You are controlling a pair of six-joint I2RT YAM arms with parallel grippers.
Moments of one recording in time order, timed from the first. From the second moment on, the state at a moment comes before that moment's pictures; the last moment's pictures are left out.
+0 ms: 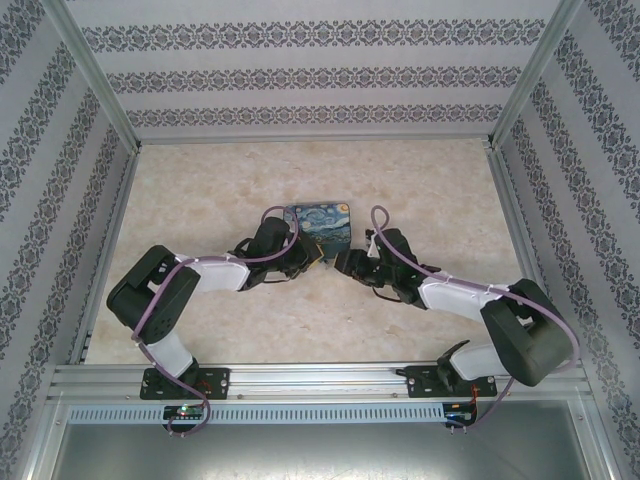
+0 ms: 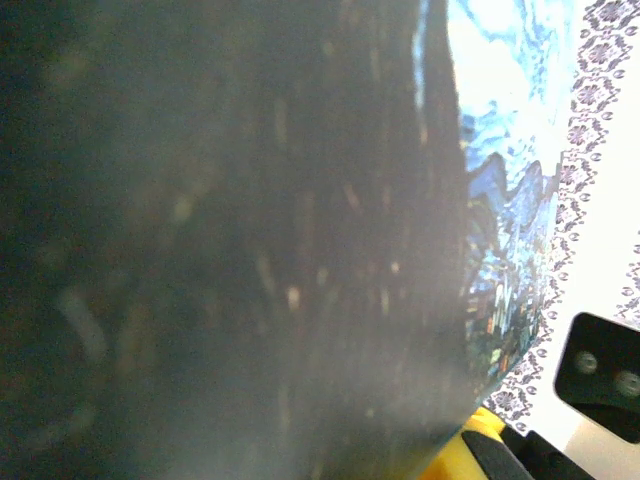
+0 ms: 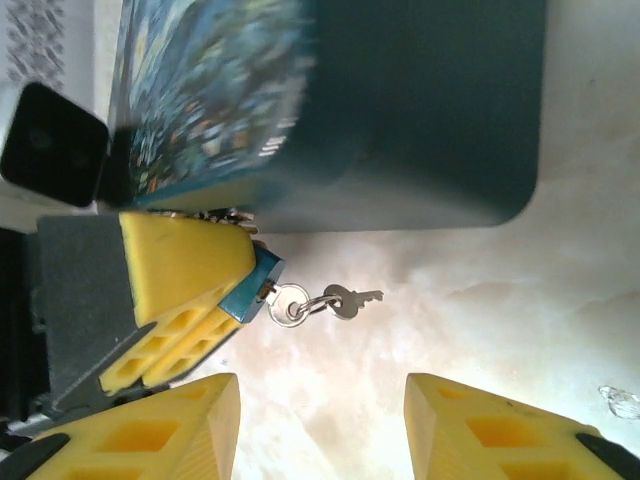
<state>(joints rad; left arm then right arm) -0.60 1.69 0.75 0.31 0.37 -1.26 0.58 1.38 0.52 0.18 -0.33 0.89</state>
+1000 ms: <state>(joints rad) -0.60 1.68 0.82 0.12 0.43 -1.18 0.80 1.56 0.66 0.05 0.09 0.34</state>
